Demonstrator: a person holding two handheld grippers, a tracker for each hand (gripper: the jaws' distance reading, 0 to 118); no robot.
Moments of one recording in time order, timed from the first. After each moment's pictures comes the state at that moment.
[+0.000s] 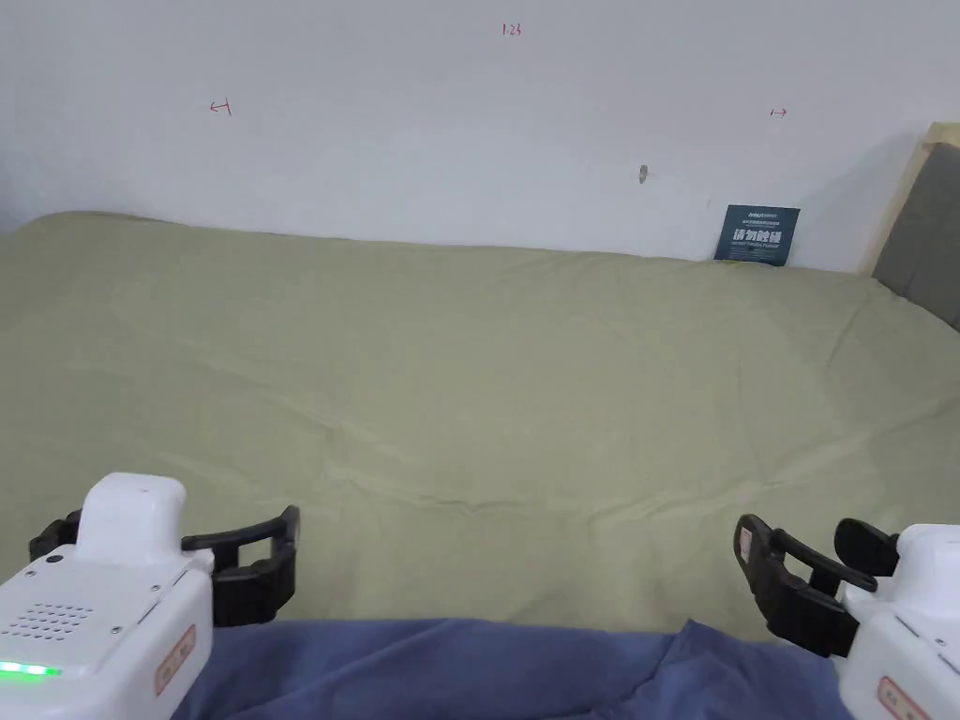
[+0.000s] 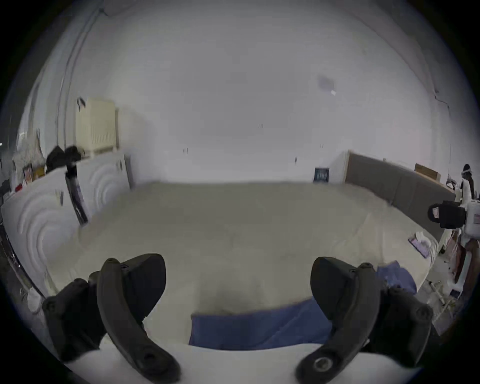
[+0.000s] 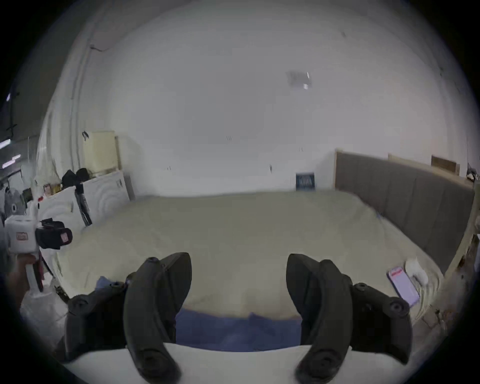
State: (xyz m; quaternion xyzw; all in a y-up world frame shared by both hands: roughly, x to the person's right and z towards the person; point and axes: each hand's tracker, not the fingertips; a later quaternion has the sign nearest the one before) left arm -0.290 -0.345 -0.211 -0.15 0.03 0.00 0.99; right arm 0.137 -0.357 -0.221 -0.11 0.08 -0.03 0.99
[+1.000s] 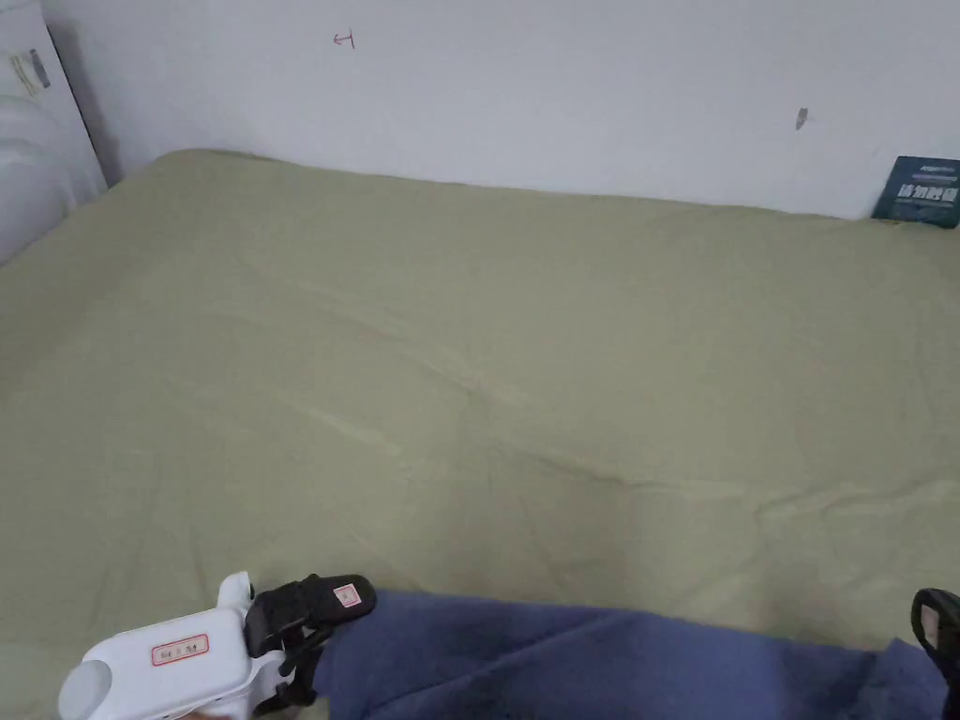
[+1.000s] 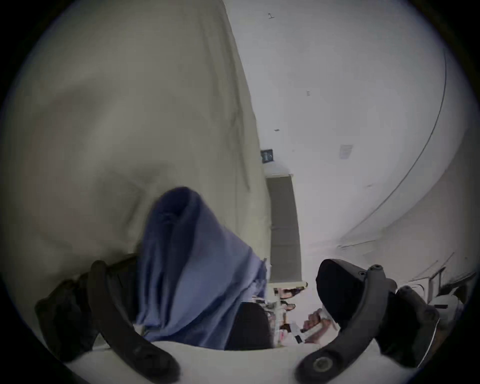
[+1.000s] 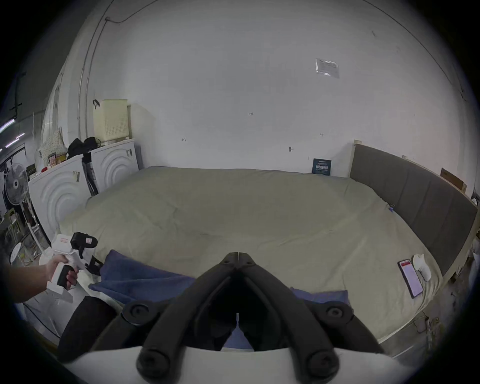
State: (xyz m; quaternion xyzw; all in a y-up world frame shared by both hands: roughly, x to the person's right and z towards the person) left arm -0.480 -0.585 -0.287 -0.36 -0.25 0.58 0.69; right arm 0.056 -0.375 -0.216 -0.20 0.10 0.01 0.97
